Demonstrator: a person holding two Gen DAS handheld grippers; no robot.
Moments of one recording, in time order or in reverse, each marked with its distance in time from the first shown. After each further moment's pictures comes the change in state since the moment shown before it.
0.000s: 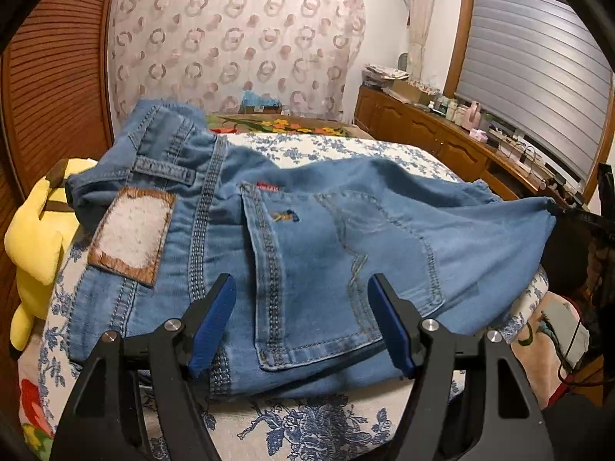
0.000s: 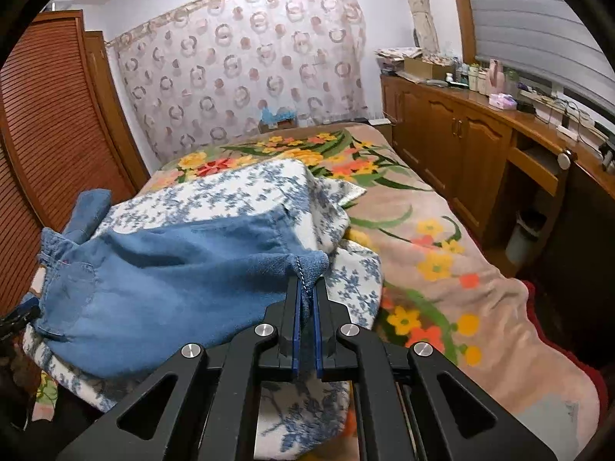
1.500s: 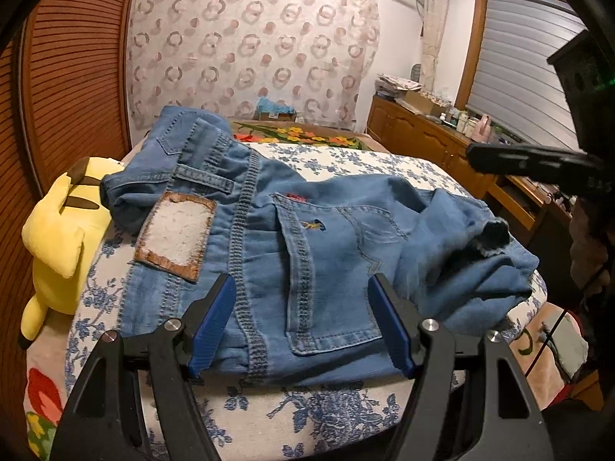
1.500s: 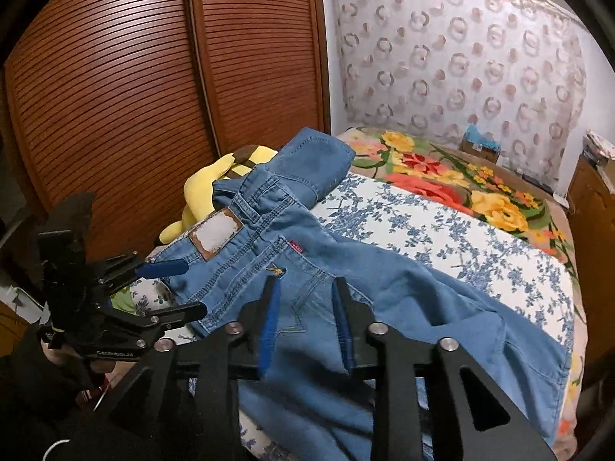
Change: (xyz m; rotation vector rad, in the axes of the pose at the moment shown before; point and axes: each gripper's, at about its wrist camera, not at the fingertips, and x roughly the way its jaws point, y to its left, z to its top) left arm -0.026 0.014 -0.003 -0.039 -0.019 0.032; right arm 0.025 0.288 0.070 -0.523 0.096 0.502
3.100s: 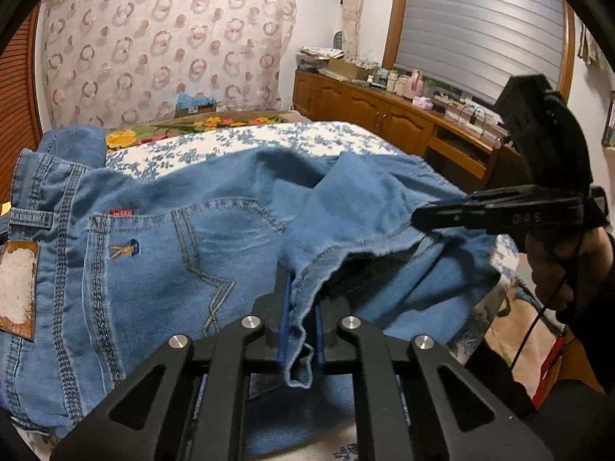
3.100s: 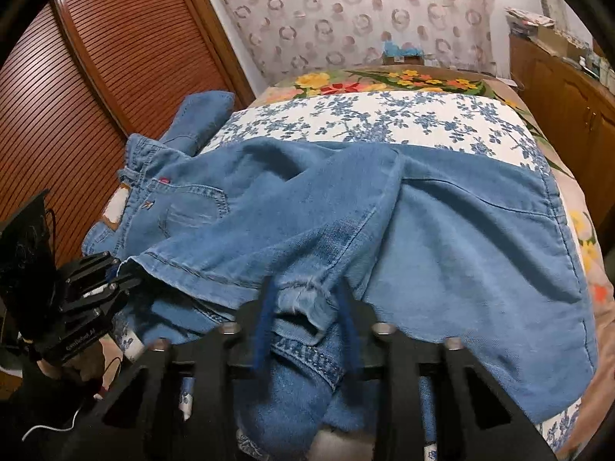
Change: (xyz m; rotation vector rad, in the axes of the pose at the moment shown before) left arm 0.057 -0.093 0.011 0.200 0.067 -0.209; right arm 0.008 -0.072 -0.082 0.373 0.101 -0.060
